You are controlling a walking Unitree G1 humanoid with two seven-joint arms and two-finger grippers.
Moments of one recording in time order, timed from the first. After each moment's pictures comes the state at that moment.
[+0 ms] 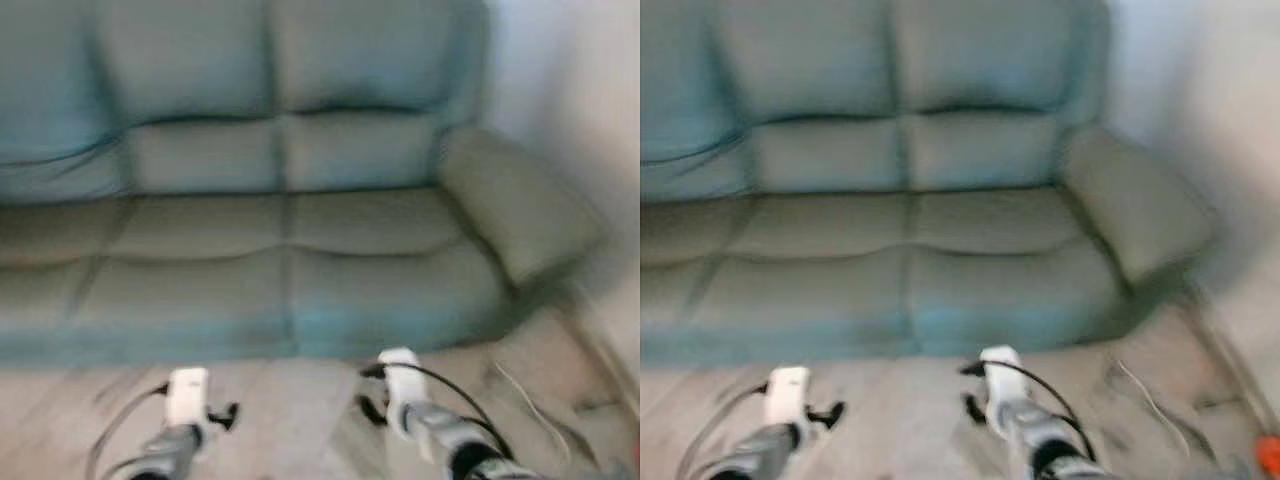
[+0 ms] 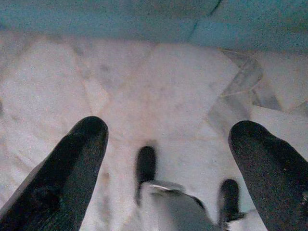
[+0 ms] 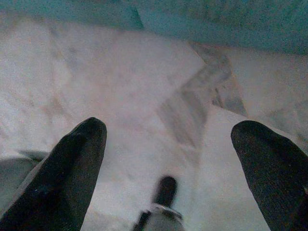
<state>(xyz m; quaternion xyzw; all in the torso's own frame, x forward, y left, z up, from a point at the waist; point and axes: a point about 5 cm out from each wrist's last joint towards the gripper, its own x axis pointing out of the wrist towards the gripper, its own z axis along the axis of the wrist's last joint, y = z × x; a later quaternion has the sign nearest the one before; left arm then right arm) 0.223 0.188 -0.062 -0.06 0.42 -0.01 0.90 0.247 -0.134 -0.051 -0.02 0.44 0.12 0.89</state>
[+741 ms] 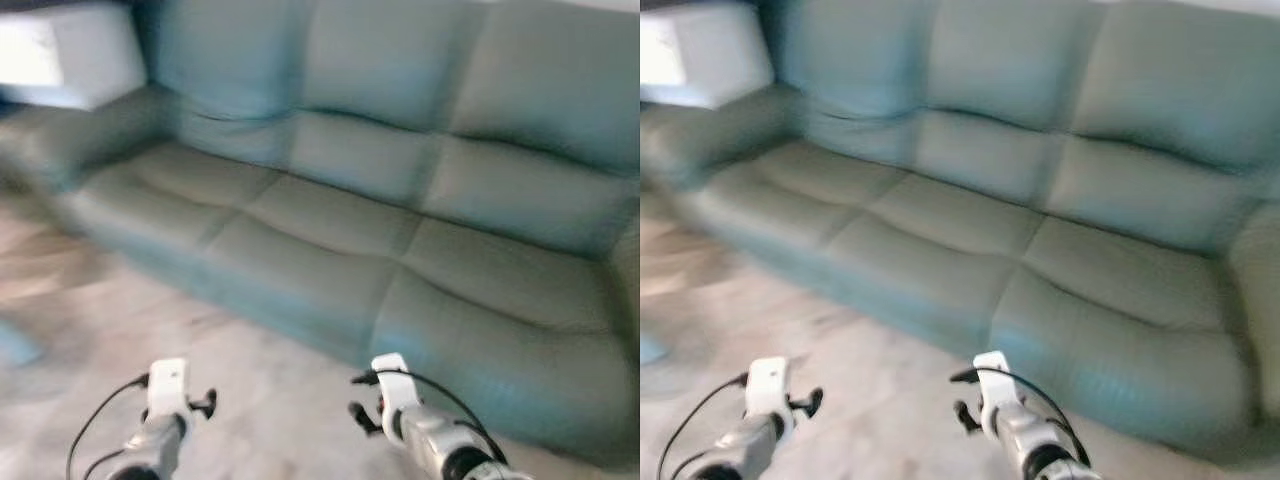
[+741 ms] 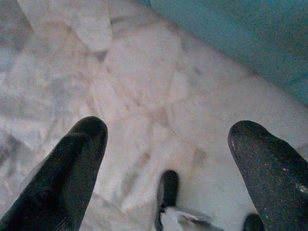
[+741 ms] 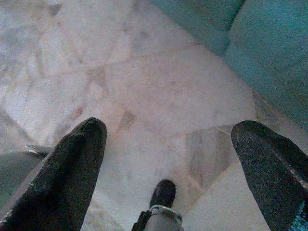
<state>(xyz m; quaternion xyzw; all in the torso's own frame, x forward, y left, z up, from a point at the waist) 0.232 0.208 -0.053 -0.02 0.39 0.04 0.92 0.244 -0.122 -0.053 -0.04 0.45 0.15 0.88</state>
